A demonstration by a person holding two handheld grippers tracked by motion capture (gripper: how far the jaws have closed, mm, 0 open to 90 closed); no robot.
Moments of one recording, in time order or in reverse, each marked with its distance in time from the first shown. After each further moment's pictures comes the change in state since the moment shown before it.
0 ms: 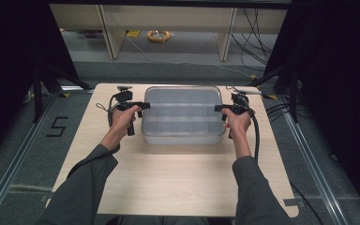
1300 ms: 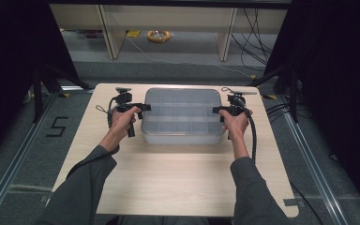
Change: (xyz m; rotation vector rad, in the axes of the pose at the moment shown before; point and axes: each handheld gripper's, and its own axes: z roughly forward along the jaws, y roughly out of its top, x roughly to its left) left arm 0.007 0.000 -0.001 0.020 -0.037 -0.061; right arm 0.006 -0.004 0.010 0.020 -0.025 0.005
